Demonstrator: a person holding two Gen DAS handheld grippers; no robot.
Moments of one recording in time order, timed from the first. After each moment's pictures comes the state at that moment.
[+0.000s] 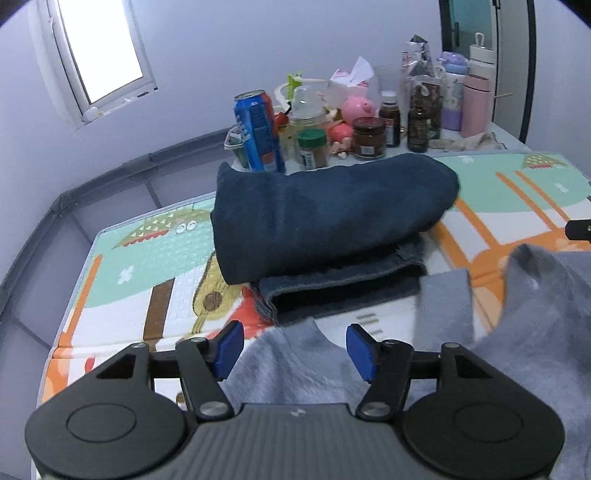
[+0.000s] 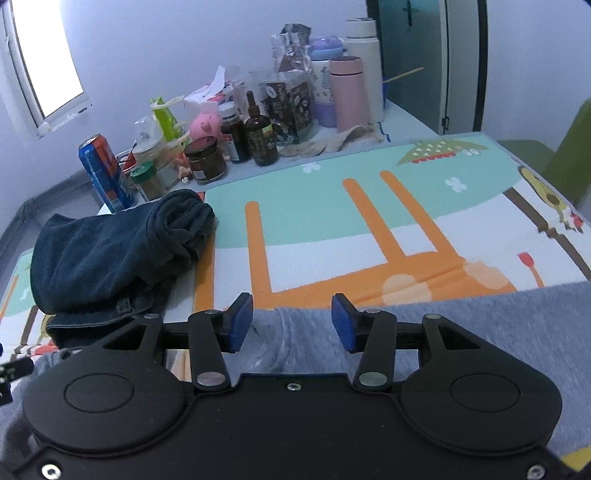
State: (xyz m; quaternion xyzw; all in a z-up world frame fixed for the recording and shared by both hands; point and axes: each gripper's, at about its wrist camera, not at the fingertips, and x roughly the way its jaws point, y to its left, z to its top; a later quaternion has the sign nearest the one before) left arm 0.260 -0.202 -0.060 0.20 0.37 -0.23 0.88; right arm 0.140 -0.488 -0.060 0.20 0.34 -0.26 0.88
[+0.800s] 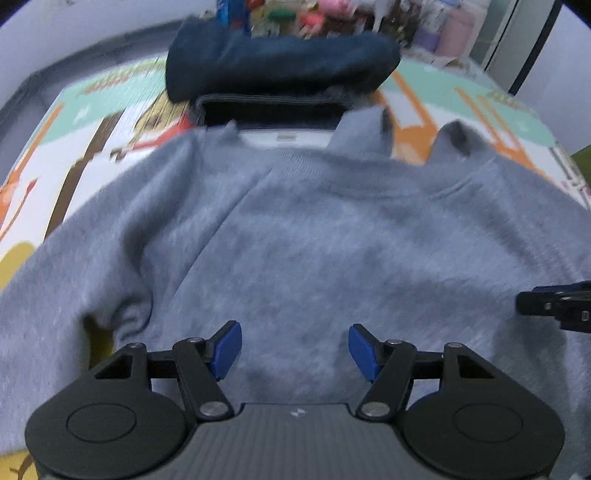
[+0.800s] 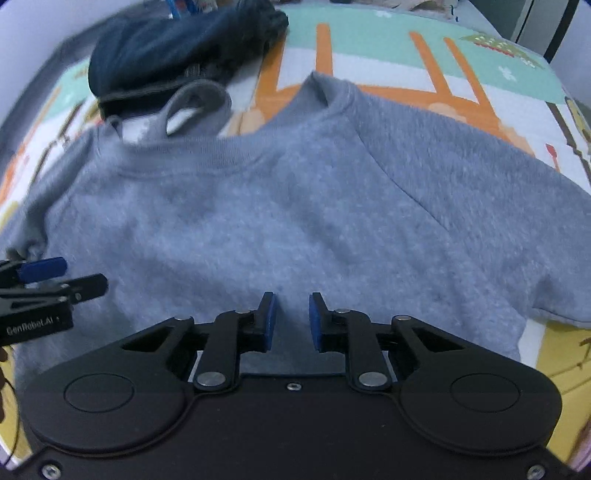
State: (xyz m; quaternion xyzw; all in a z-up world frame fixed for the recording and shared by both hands) left arm 0.173 -0.176 -0.113 0.13 0.55 -0.24 0.79; right arm 0.080 -0.394 -0.084 0.15 0.57 -0.14 0.79
